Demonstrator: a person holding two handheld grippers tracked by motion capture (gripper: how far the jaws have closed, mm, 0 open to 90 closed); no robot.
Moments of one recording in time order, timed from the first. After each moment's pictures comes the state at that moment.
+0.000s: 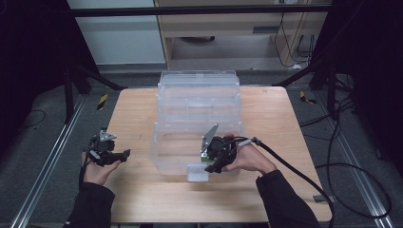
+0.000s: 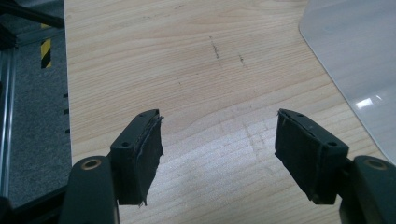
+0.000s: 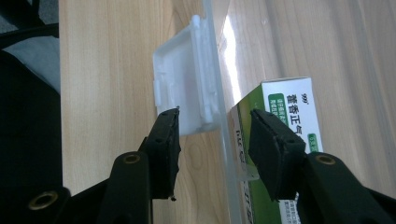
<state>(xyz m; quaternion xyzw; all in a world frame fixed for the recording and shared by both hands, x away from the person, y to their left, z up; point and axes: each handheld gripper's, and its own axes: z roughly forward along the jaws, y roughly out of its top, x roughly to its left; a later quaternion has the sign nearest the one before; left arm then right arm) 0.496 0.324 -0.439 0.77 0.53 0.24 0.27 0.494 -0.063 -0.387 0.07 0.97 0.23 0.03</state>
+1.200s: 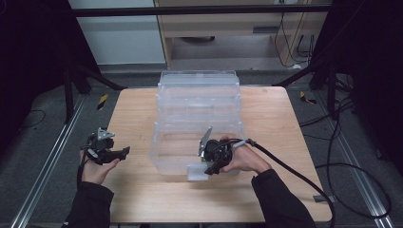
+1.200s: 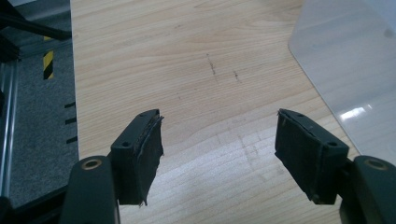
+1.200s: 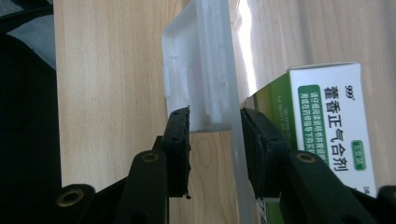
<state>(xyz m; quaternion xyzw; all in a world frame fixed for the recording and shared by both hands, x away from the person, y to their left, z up) 0.494 0.322 -0.425 0.77 0.51 0.24 0.29 0.500 -0.054 -0.407 0.07 0.98 0.20 -0.01</state>
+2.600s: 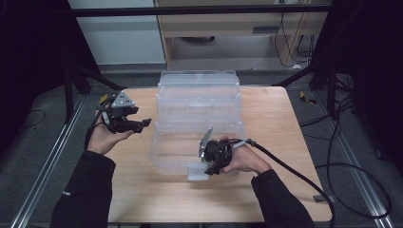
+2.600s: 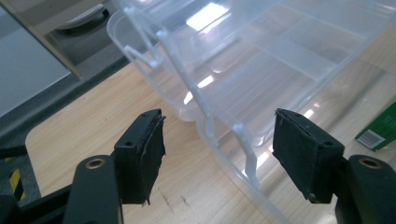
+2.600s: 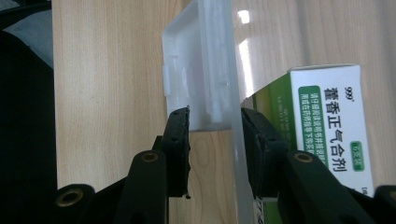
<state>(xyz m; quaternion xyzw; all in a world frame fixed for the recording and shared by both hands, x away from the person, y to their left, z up) 0.535 0.252 -0.314 0.84 0.32 0.24 0.35 0.499 -0.055 -0.407 0.06 0.98 0.20 0.00</state>
